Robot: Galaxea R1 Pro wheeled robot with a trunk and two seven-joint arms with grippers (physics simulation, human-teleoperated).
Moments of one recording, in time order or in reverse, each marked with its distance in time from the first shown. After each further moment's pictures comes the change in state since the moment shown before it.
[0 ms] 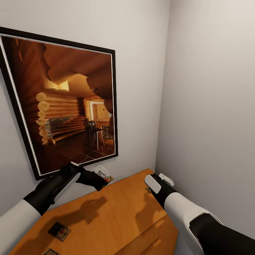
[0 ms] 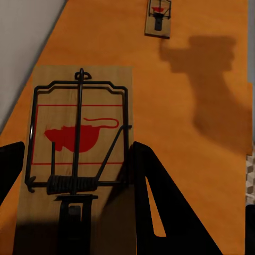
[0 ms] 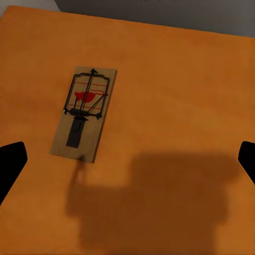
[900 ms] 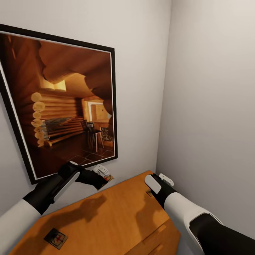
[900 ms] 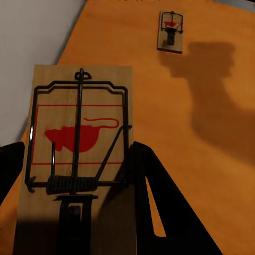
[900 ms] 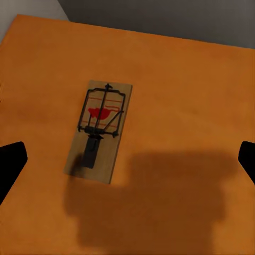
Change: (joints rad) left arm 0.000 -0.001 0.020 0.000 0.000 0.000 -0.001; right arm 0.001 0.000 0.000 0.000 0.000 0.000 0.000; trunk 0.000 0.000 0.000
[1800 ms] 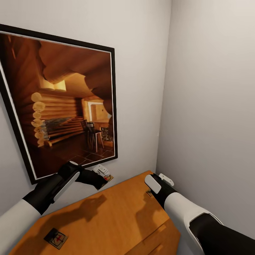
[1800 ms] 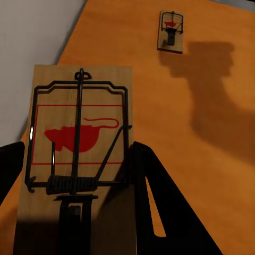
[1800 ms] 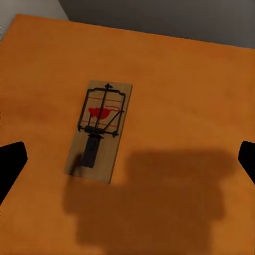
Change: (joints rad) left arm 0.000 0.000 0.001 0.000 0.000 0.001 0.000; right arm 0.000 0.000 0.000 0.000 0.000 0.002 0.000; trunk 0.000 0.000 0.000
